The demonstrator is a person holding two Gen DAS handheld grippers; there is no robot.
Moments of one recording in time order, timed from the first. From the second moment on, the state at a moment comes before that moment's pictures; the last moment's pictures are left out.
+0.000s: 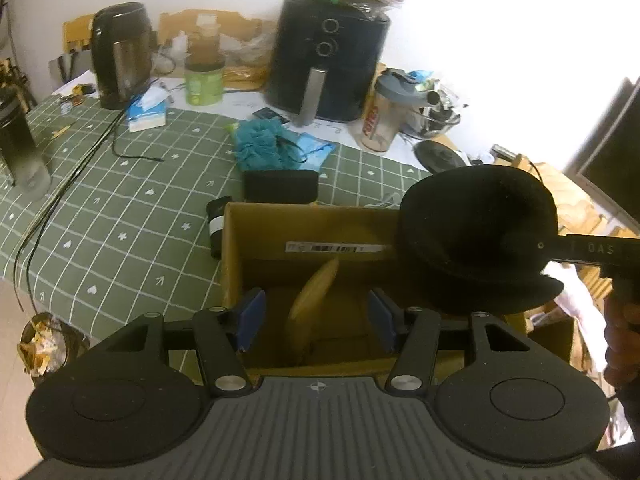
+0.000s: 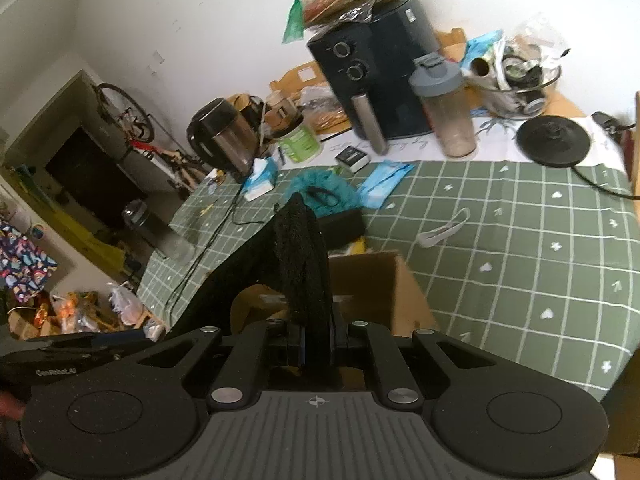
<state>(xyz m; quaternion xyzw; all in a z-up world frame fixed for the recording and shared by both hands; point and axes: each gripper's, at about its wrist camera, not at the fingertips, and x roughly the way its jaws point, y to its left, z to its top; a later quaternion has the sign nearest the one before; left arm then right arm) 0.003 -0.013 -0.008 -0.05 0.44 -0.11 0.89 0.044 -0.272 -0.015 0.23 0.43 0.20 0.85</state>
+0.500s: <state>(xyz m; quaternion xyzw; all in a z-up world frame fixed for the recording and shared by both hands) -0.007 -0.002 -0.005 -0.07 0.44 -0.07 0.89 0.056 -0.235 -0.020 0.14 0.46 0.22 0.85</state>
